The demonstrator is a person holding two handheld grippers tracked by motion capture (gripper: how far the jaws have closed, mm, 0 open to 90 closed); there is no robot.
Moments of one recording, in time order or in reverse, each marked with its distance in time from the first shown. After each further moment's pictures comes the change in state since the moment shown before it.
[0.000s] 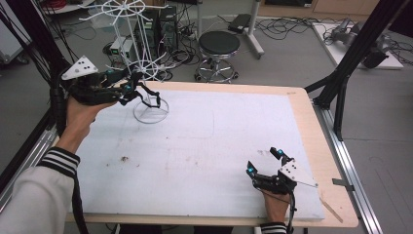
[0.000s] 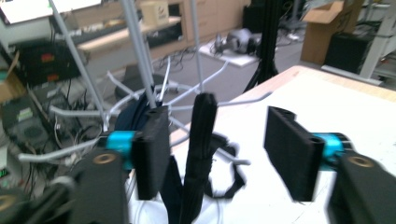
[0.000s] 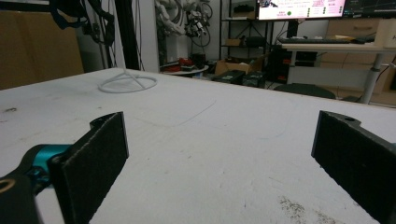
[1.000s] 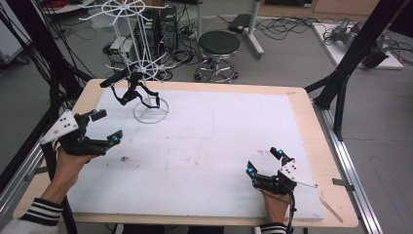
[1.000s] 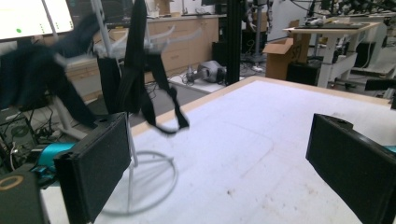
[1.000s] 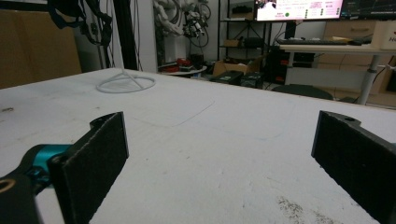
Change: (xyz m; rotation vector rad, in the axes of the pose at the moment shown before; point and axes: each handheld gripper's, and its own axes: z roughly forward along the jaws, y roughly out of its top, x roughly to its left) left arm -0.035 -0.115 -0.059 -0.150 -0.087 -0.015; right arm 0.001 0.000 0.000 0.000 -0.011 -0.003
